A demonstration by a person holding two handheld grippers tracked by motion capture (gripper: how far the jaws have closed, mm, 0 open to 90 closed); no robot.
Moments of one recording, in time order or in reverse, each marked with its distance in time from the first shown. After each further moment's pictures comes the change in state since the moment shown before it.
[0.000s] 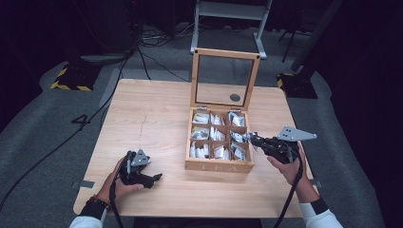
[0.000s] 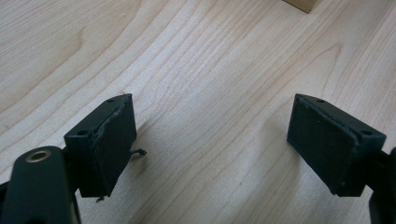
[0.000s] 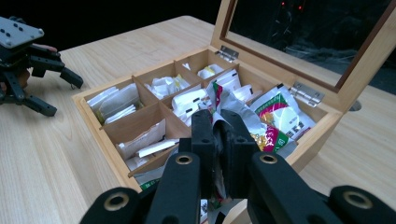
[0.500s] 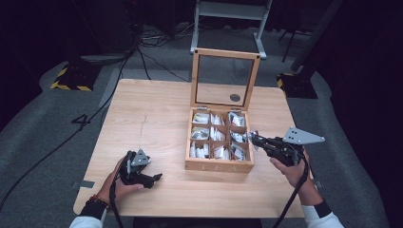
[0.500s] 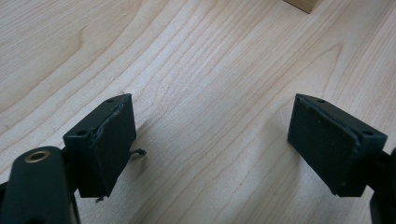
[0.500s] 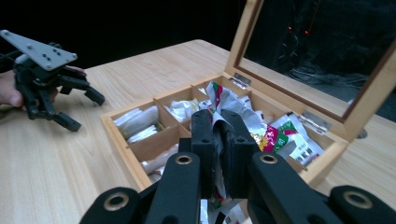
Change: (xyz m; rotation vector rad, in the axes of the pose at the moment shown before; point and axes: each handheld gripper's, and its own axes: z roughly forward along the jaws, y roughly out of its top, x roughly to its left) left arm 0.000 0.000 0.000 0.001 0.003 0.000; right arm 0.014 0.013 -0.016 -0.075 0.035 -0.031
